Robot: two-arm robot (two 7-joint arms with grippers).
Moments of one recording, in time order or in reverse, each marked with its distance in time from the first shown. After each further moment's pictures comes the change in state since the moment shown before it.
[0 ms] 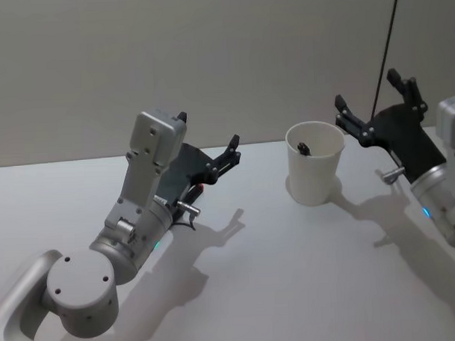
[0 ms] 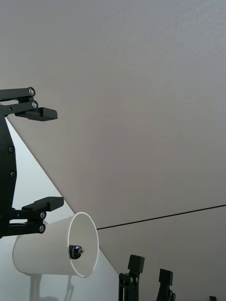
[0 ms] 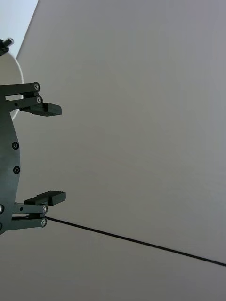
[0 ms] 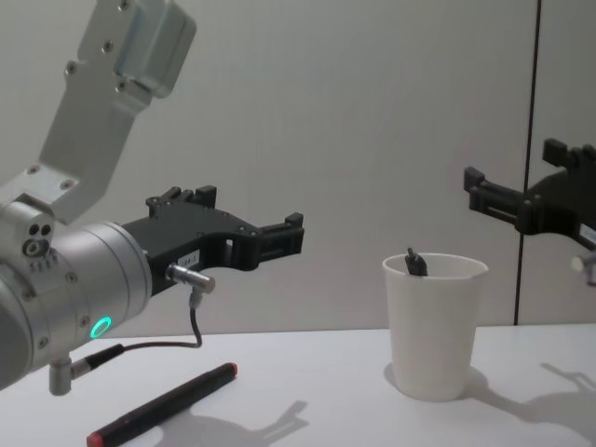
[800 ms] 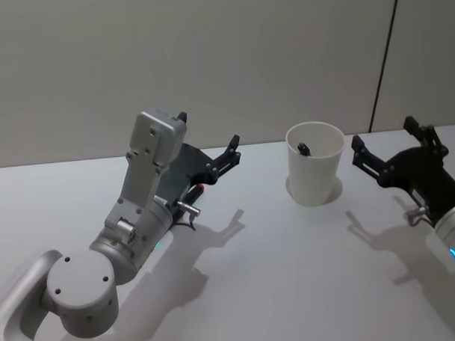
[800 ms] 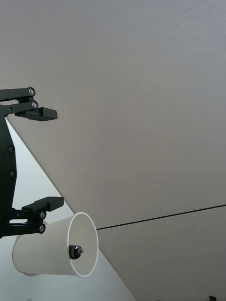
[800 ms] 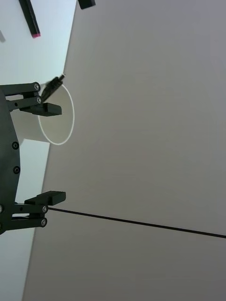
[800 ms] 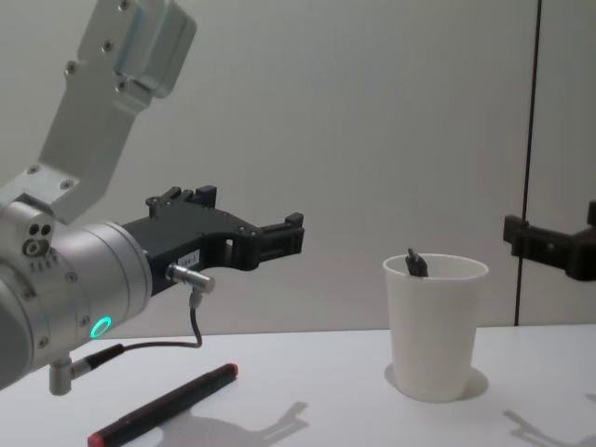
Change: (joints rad) left arm 0.000 0.000 0.000 0.000 0.000 0.000 0.000; right arm -0.214 0.110 -0.009 -0.310 0.204 0.307 -0.070
